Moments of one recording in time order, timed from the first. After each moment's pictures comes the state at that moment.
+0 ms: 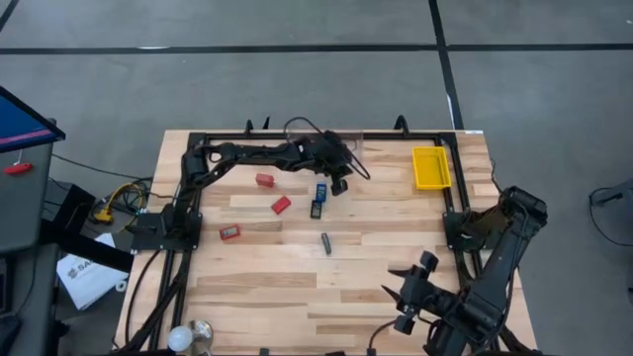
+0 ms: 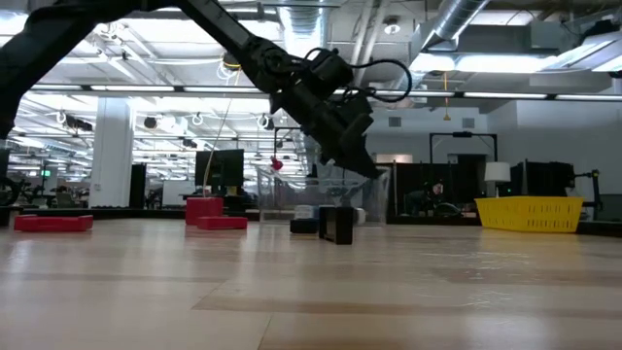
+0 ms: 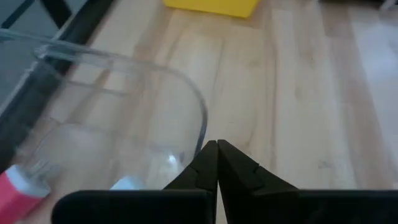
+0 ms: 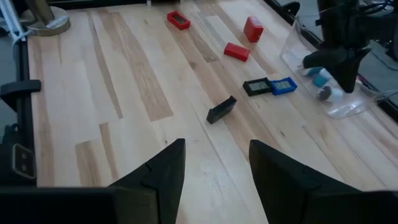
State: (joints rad) left arm 0.36 2.12 1.53 -0.09 0.12 0.10; right arm 0.98 1.72 1.58 -1.34 0.97 1.31
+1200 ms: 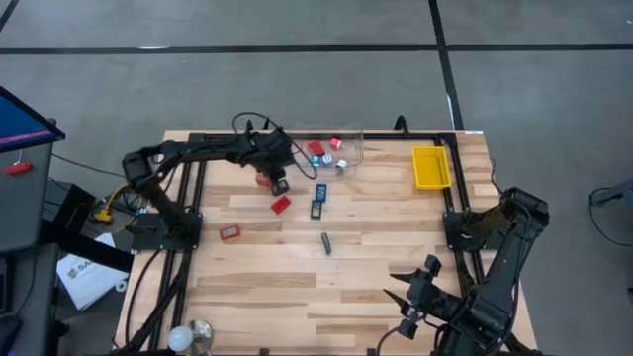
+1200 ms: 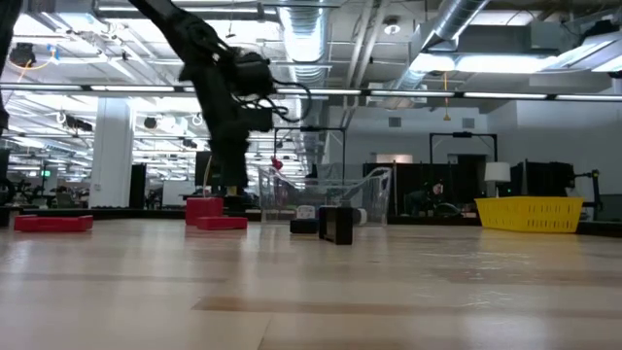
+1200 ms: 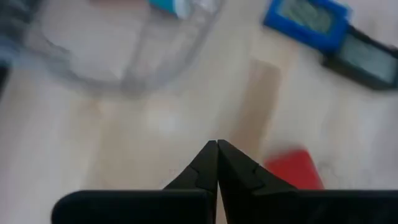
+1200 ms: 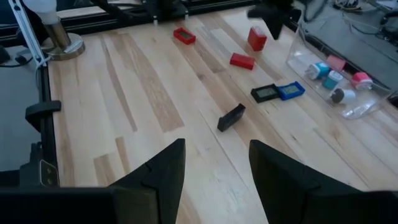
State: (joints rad) left arm 0.50 1.66 1.07 -0.57 0.03 0.15; right arm 1.02 1.72 1.58 -1.33 1.03 1.40
